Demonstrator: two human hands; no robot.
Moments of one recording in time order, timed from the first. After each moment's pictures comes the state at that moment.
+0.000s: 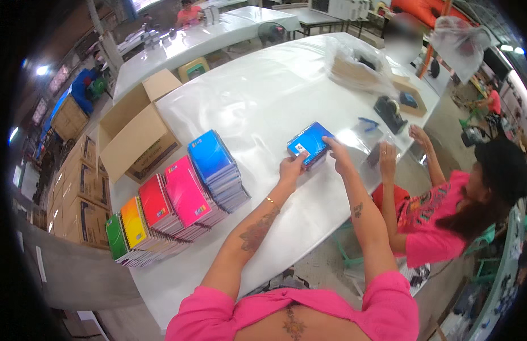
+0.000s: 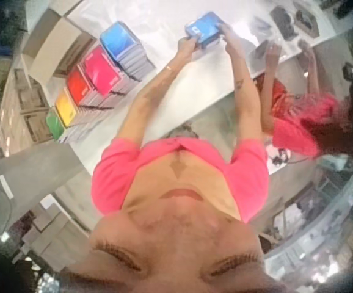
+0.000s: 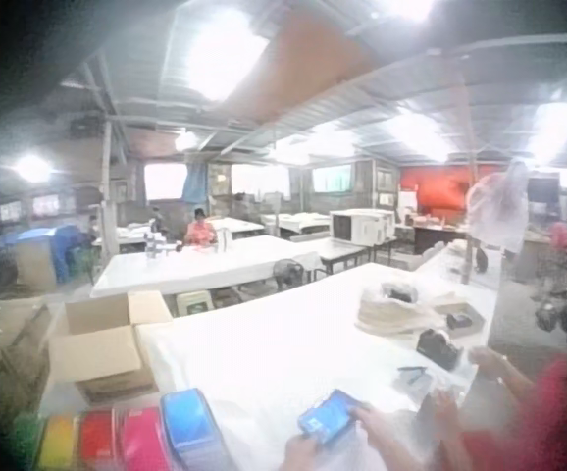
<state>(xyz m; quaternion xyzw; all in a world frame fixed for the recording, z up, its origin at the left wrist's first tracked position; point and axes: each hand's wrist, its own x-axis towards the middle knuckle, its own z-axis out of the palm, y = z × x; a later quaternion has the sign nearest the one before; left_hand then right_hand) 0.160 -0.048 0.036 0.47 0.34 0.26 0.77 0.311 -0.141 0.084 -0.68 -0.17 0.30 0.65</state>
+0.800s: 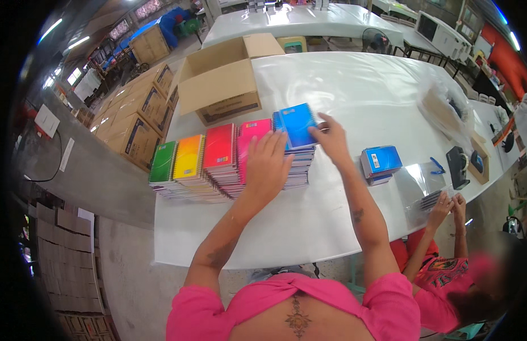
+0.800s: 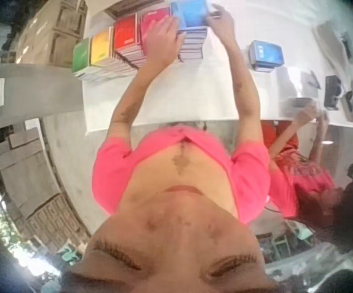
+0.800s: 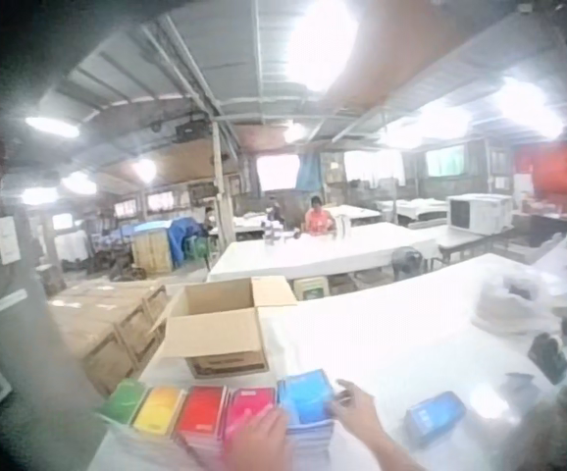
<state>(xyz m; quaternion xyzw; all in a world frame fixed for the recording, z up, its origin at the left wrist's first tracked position) -0.064 -0.041 0.205 0.86 0.35 0.38 -0.07 0.147 -0.012 0.159 -0.63 -0.51 0.26 0.53</state>
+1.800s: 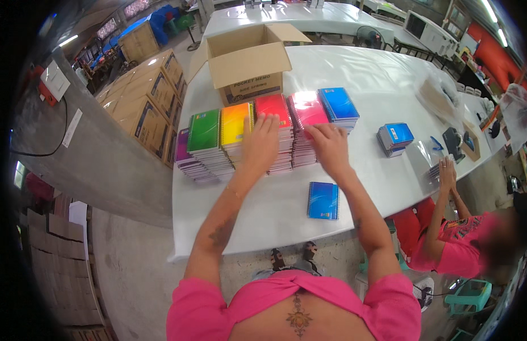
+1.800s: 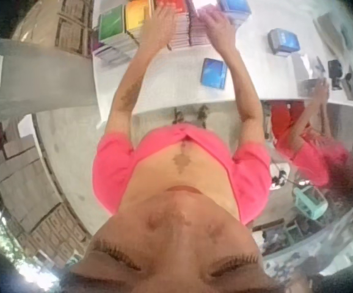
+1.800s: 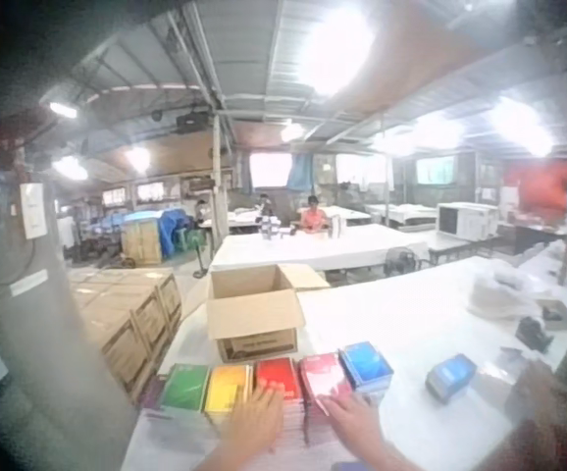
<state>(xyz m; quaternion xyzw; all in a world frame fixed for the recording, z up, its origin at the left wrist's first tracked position) -0.241 -0.016 0.178 0.84 0.37 0.38 -0.14 -0.044 -0.101 0.172 -0.60 -0.70 -0.15 0.36</state>
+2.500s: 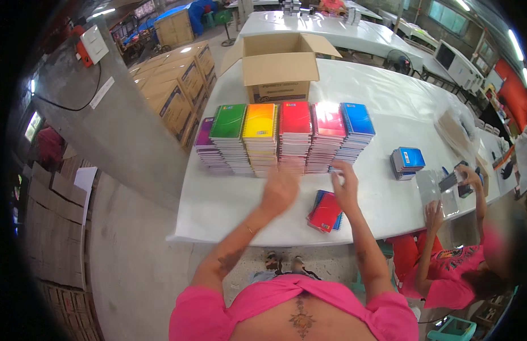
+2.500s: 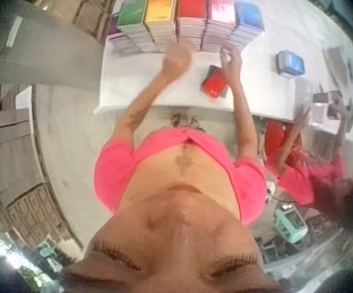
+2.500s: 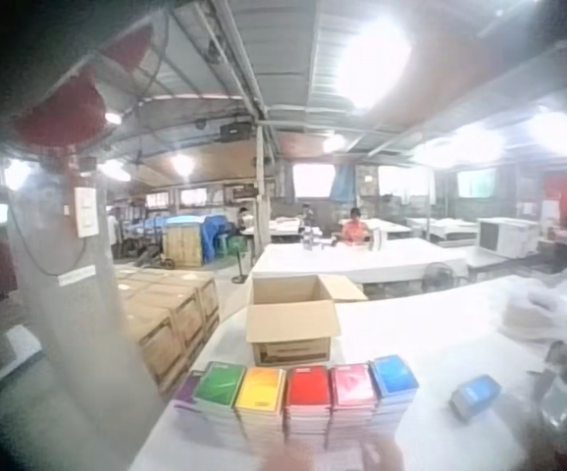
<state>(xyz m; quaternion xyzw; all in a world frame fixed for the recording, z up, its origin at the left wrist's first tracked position) -0.270 -0.108 0.096 0.84 0.33 0.37 -0.23 -0.046 -0.142 0.104 -0.55 -0.63 0.14 0.53</state>
